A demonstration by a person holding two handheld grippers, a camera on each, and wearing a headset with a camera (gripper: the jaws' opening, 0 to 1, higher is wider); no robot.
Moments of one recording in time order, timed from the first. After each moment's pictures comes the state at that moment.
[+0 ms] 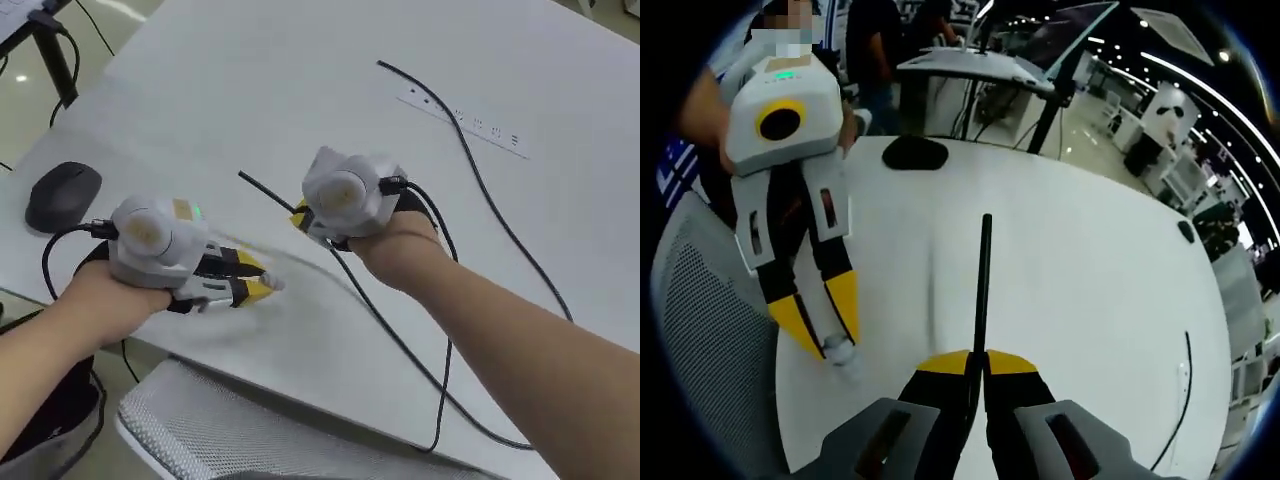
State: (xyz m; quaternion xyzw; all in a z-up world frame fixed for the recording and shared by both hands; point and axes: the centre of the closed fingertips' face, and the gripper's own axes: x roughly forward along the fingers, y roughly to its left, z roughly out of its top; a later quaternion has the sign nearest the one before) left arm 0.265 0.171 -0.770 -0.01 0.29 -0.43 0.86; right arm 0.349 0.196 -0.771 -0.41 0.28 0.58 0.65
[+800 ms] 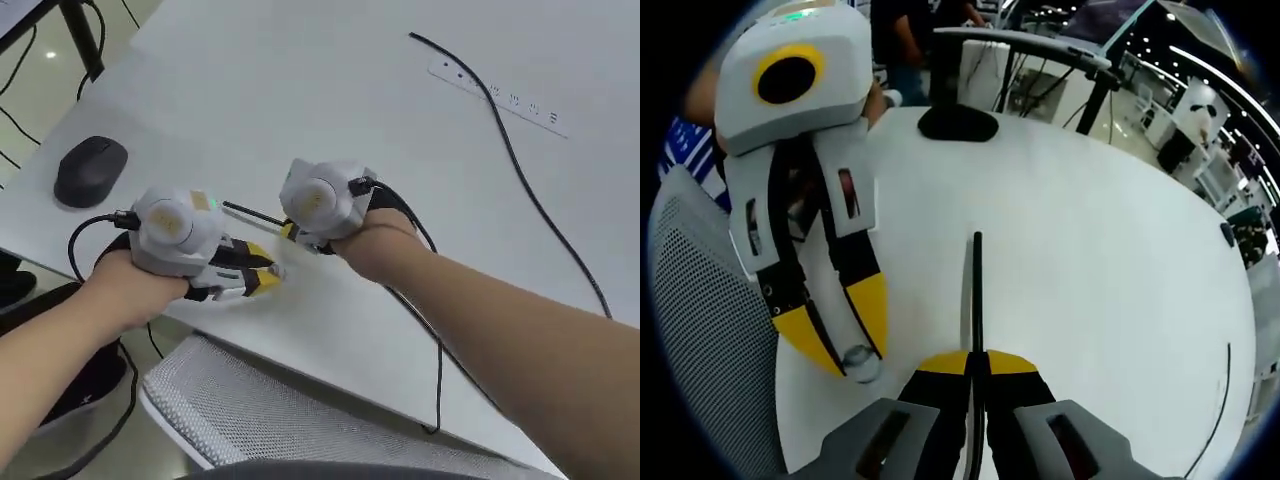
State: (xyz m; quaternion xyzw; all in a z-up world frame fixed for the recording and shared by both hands) left arm 0.258 0.179 -0.800 -0.03 0.32 -0.41 0.85; right arm 0.313 0.211 -0.821 -0.41 0.31 0.62 0.60
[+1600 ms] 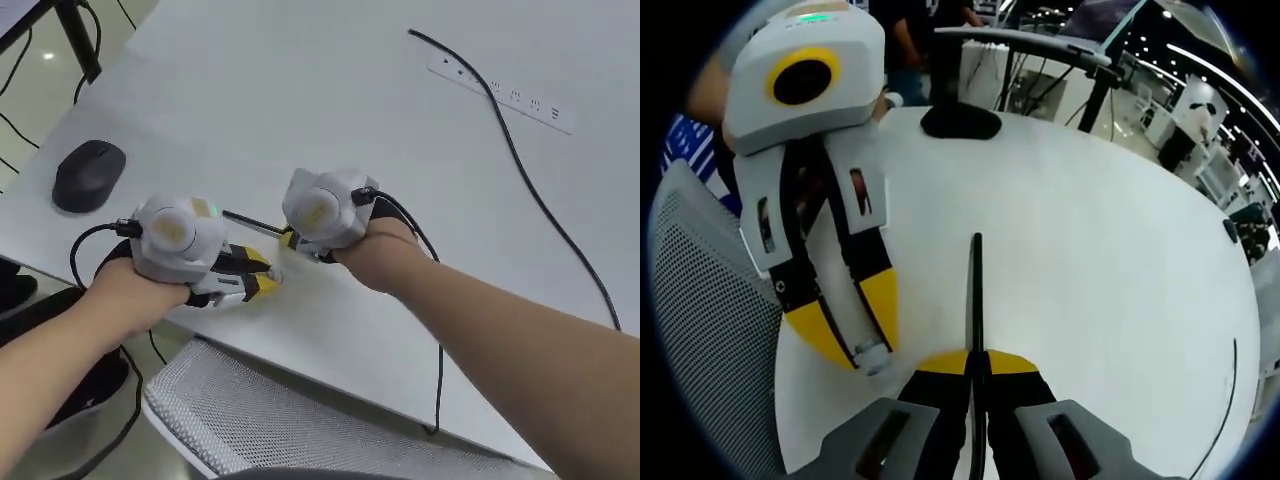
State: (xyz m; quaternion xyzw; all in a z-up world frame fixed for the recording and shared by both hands) left arm 0.259 0.183 -0.810 -0.02 0.33 -0.40 0.85; right arm 0.310 0.210 -0.826 -0.40 0.31 0.62 0.60
